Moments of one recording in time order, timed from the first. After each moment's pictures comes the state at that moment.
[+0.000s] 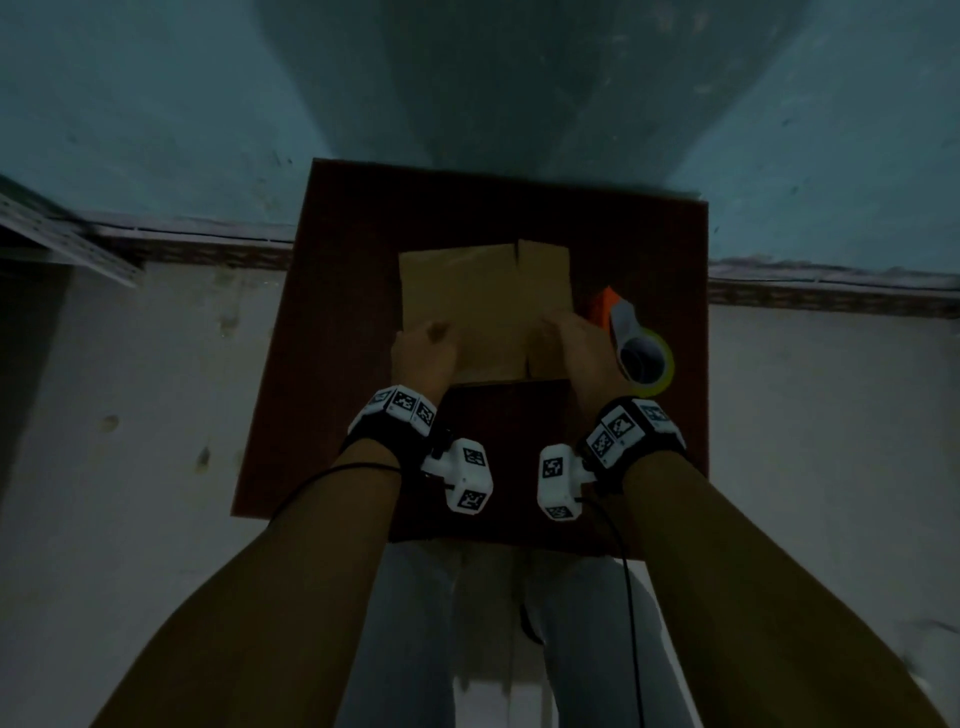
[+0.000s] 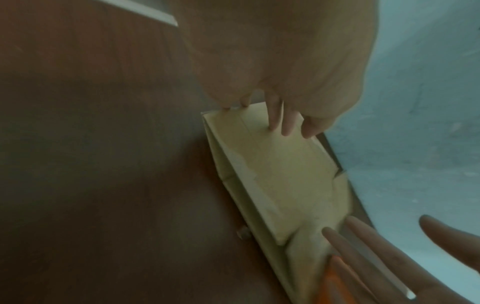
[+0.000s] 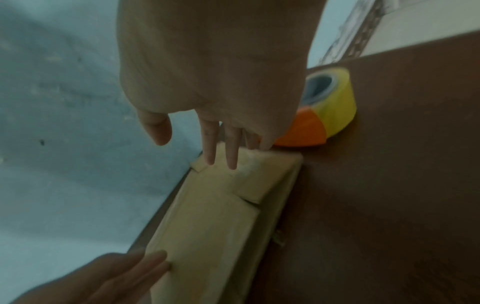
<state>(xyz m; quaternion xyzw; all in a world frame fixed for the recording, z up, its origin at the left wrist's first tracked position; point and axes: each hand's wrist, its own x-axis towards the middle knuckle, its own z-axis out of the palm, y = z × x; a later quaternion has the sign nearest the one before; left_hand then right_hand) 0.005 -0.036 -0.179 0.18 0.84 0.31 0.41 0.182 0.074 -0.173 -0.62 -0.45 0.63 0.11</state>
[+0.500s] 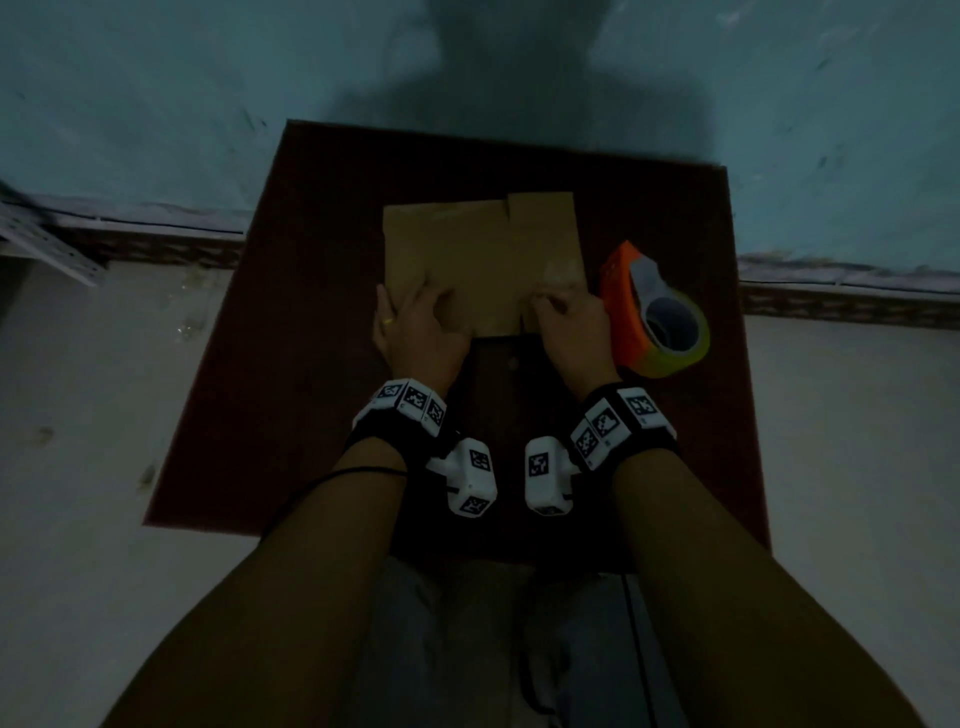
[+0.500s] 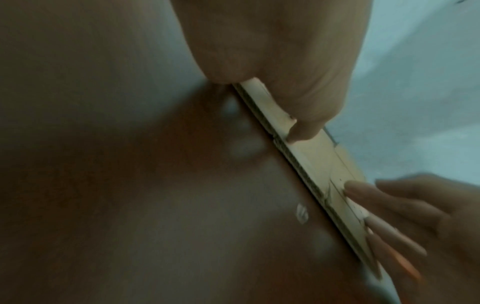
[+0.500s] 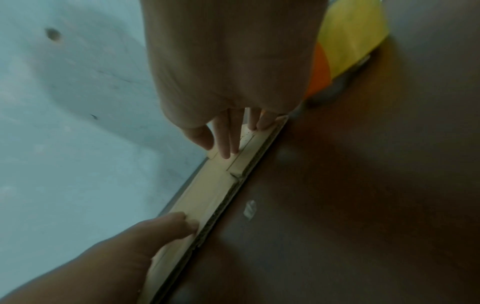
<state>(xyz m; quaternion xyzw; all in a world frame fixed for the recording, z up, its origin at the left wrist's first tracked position) 0.028 -0.039 -0.268 0.32 0.87 0.30 0.22 0.182 0.057 -0.254 -0.50 -0.69 0.45 0.26</state>
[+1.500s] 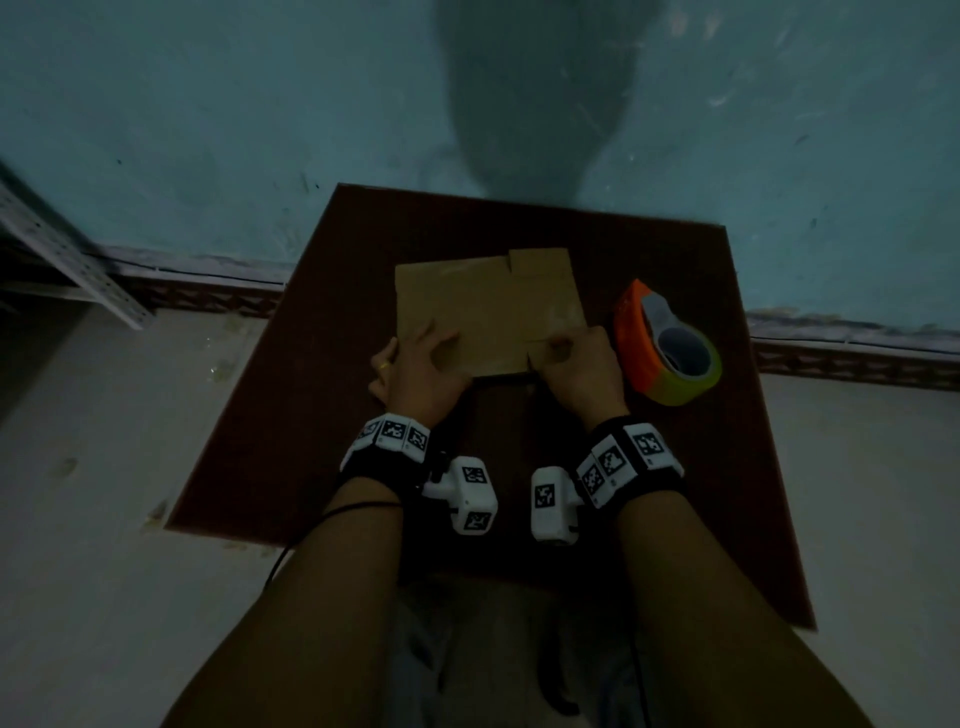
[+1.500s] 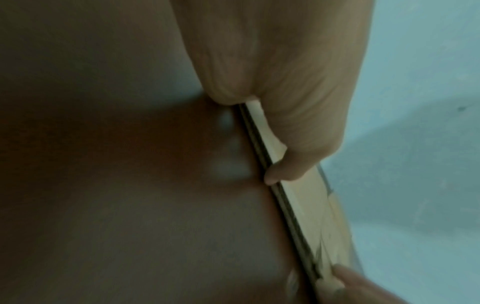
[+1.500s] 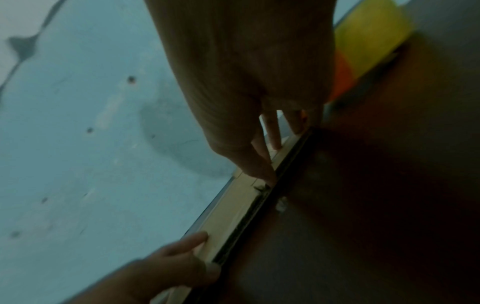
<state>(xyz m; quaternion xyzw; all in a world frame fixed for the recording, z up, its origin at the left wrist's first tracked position) 0.015 -0.088 -0.254 0.31 0.85 0.31 0.28 0.180 0.039 -0.249 -0.57 -0.72 0.38 0.10</state>
